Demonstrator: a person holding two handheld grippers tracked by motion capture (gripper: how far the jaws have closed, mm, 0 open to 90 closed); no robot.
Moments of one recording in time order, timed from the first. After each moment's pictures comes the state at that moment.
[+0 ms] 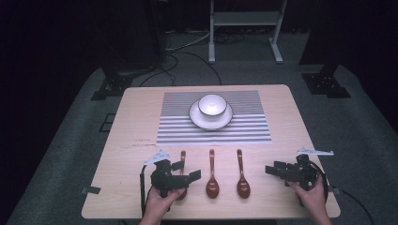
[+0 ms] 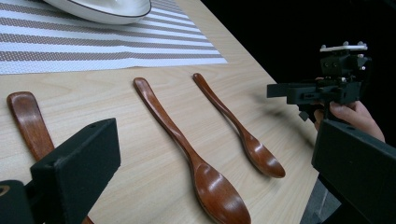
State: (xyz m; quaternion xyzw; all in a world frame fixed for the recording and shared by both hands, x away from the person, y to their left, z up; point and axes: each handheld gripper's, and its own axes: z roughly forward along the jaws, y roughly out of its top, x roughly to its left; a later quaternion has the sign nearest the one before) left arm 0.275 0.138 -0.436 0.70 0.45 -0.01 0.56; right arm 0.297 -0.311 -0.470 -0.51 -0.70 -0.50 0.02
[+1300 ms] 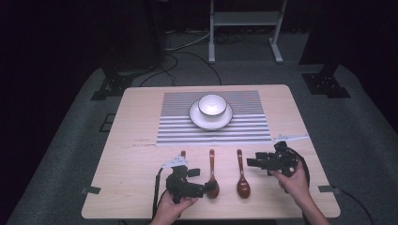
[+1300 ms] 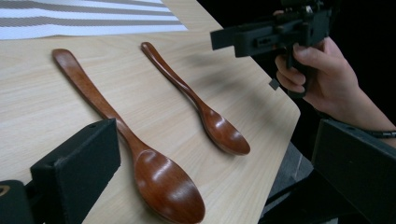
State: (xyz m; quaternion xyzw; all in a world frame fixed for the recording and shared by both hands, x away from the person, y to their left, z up) left arm 0.266 0.096 -0.441 0.74 0.39 -0.07 0.54; right arm 0.331 -0.254 -0.442 -0.46 -0.75 -0.47 0.04
